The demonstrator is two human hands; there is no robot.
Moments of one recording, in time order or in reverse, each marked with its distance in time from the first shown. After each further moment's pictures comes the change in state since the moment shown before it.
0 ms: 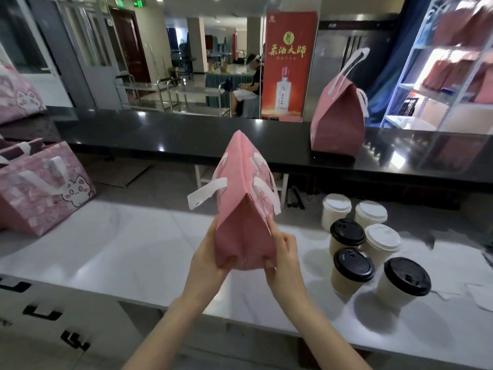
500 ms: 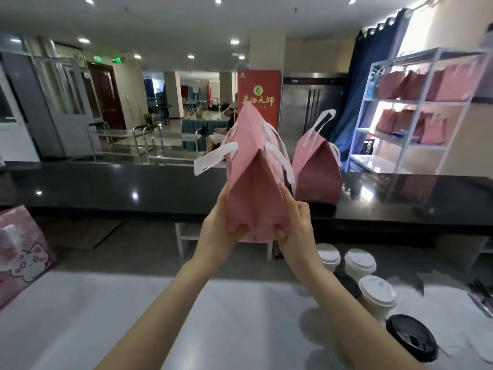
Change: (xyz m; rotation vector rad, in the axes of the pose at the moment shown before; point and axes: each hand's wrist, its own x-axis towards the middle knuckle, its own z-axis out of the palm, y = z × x) left_hand 0.183 0.086 0.010 -0.013 -0.024 0.331; right_hand 0.169 -0.033 -0.062 -0.143 0.249 -0.169
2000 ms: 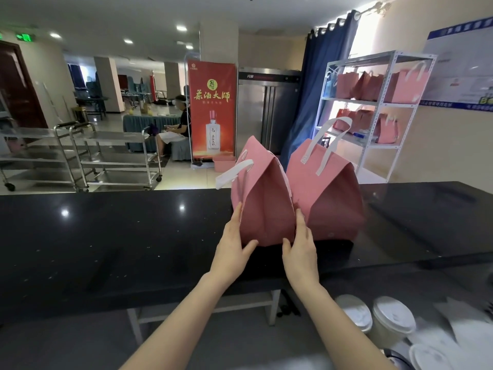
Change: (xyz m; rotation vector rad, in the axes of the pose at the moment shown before) left_hand 0.183 -0.174 0.106 -0.082 -0.304 -0.078; right_hand 0.129 0.145 0.123 -0.253 0.132 0.482
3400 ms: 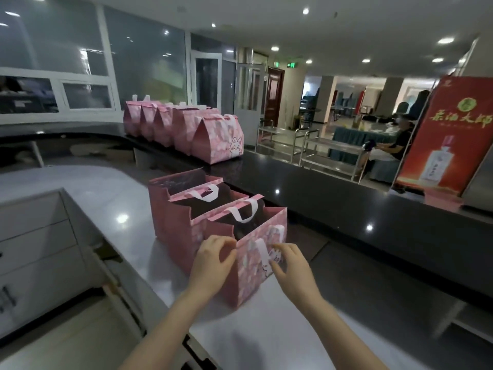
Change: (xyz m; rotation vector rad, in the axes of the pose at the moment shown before) left_hand -0.484 -0.096 -0.558 0.554 0.733 -0.411; right_hand -0.425 -0.421 0.272 0.270 -0.888 -0.584
